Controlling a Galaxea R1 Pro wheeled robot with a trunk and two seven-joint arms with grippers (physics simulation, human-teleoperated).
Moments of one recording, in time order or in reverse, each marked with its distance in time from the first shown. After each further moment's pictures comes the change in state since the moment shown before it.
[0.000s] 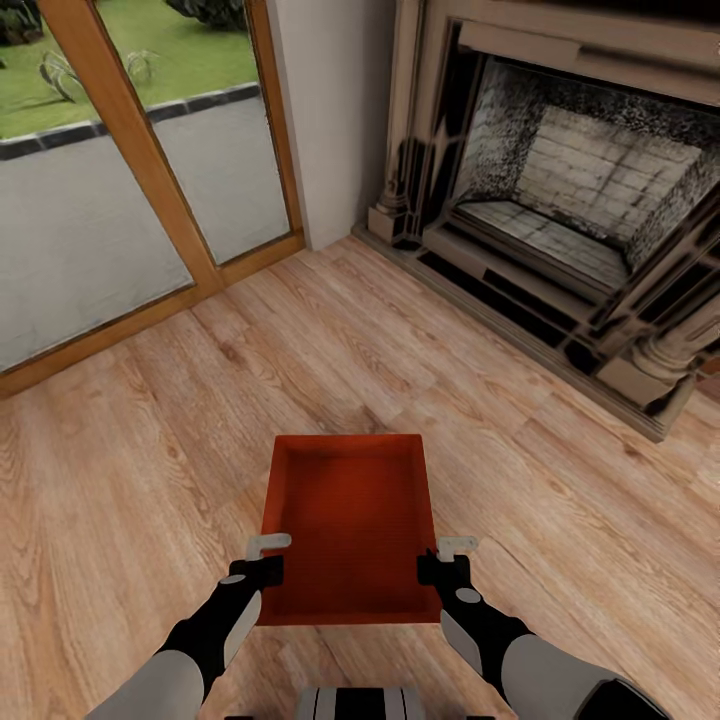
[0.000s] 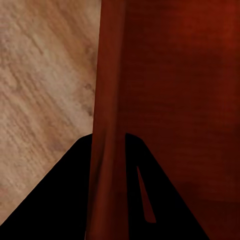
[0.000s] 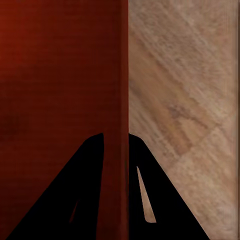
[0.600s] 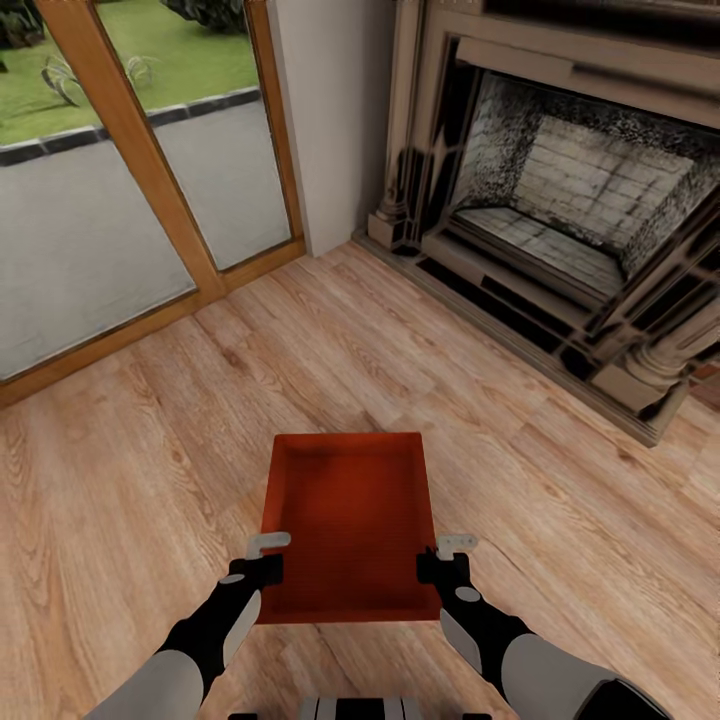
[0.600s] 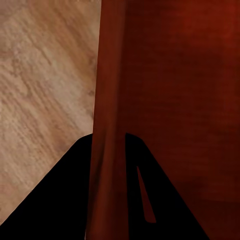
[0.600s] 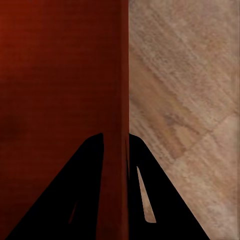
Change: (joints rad) left arm 0.000 0.002 -0.002 -0.004 0.003 -0.009 -0.002; right arm 0.000 0.000 0.000 -0.009 0.003 -0.004 -0.004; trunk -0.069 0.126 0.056
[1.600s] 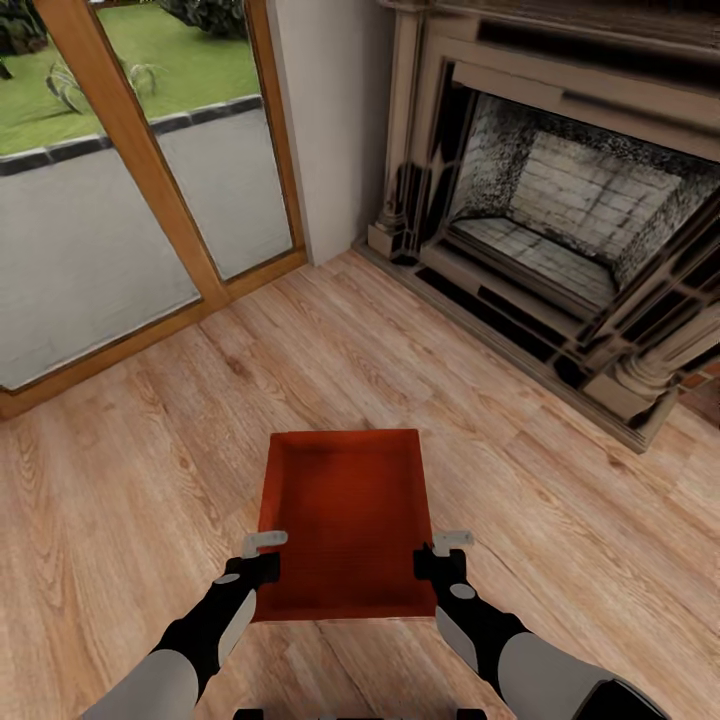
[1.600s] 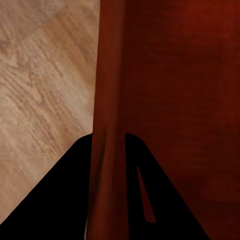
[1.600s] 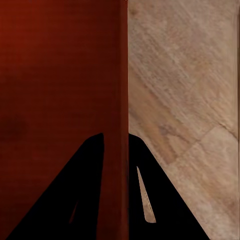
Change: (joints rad) left arm -0.001 0.015 0.001 -0.002 0.008 -0.013 -0.020; right arm 0.000 0.007 0.015 -0.026 0.006 0.008 -0.032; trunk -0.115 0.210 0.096
